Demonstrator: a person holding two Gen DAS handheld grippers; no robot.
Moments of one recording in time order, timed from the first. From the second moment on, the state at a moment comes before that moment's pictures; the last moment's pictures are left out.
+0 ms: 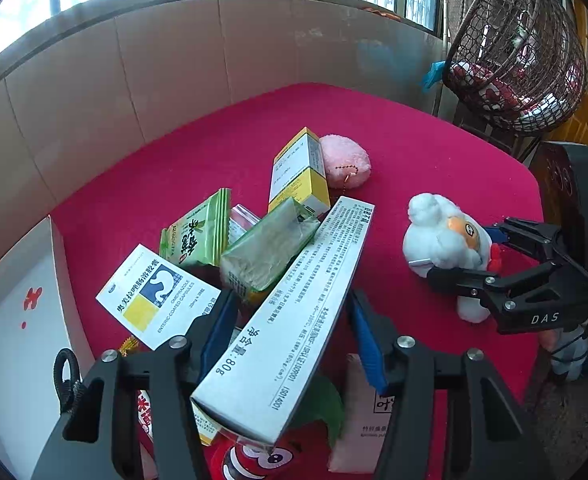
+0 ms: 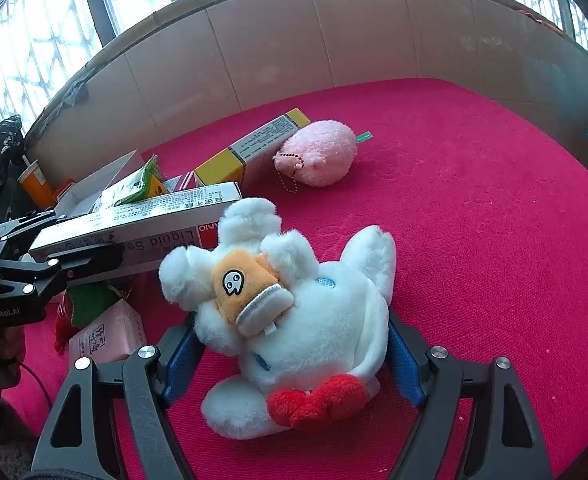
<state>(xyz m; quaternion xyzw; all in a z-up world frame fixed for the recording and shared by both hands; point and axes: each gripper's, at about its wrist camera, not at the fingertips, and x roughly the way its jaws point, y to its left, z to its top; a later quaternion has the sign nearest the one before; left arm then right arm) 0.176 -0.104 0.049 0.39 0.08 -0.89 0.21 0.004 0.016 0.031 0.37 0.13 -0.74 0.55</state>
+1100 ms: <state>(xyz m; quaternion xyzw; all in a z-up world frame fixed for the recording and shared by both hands) 0.211 -0.062 0.082 0.29 0.09 -0.91 0.28 0.017 0.035 0.052 0.33 0.13 -0.78 0.52</state>
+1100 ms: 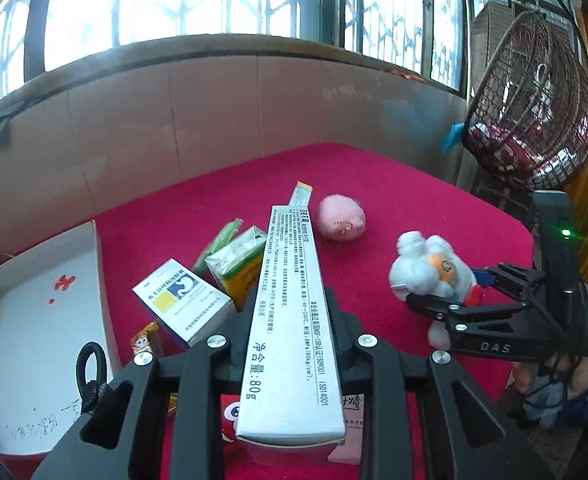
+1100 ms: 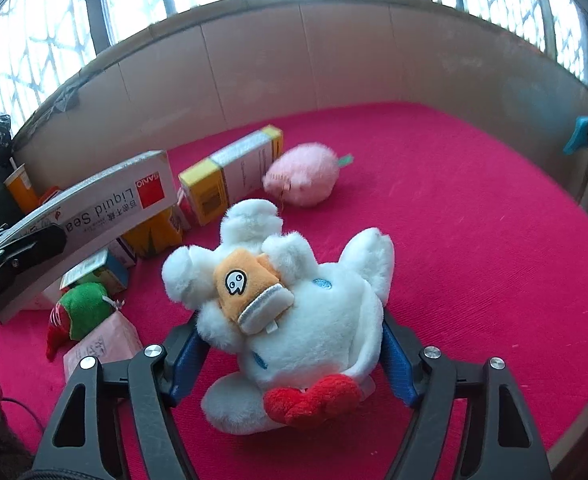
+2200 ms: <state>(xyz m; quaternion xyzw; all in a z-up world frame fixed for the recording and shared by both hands) 0.274 -0.075 0.104 0.21 0.14 -0.91 0.33 0.050 0.034 0.099 0.29 0.11 -0.77 0.56</state>
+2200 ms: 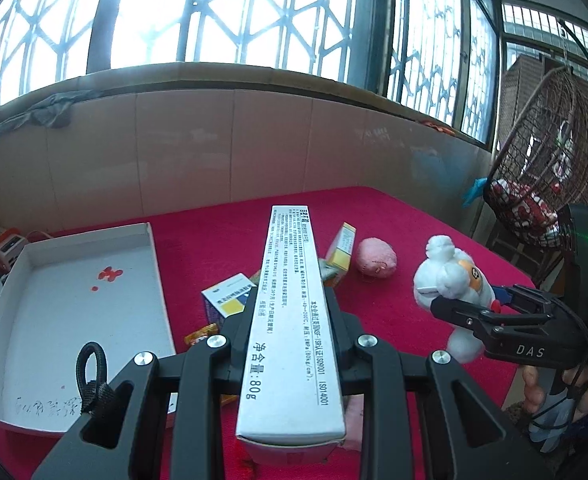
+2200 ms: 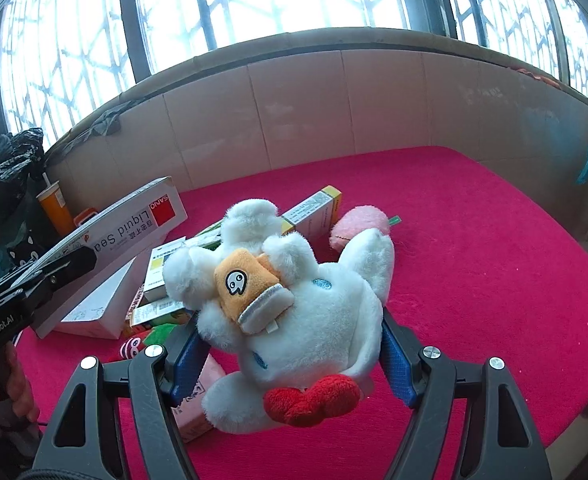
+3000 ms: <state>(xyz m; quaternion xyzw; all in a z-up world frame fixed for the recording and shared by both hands) 0.344 -0.106 0.106 0.16 0.18 -0.89 0.39 0.097 -0.020 0.123 0.29 0.14 -0.73 0.60</state>
